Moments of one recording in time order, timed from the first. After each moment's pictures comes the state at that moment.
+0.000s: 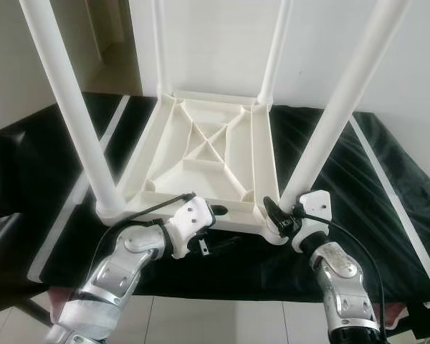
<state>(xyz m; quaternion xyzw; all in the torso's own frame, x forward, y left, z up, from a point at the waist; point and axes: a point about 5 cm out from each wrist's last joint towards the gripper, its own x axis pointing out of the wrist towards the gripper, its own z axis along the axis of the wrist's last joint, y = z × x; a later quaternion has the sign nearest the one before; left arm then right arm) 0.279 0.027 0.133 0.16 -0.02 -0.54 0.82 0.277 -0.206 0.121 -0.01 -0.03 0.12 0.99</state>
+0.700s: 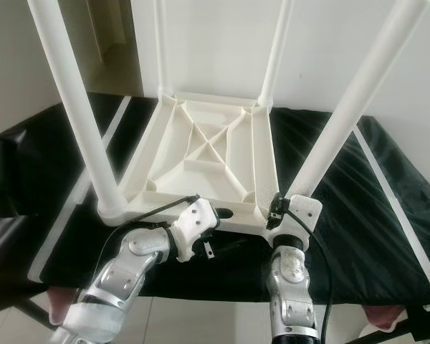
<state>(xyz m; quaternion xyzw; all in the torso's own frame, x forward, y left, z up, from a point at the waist) 0.277 0.019 0.135 0.13 -0.02 -0.55 0.82 0.271 -0.169 0.116 0.06 -0.03 -0.17 0.98</state>
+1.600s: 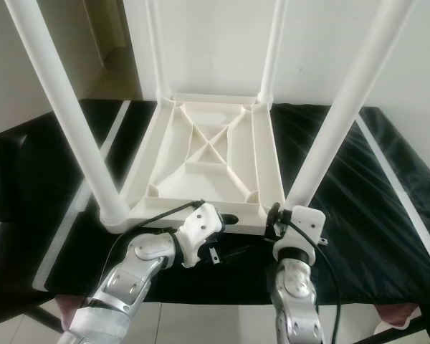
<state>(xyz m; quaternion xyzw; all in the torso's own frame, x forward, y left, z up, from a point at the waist) 0.271 0.015 0.130 0.12 -0.01 -0.56 0.82 0.247 -0.176 0.111 0.02 -0.02 -0.15 0.99</state>
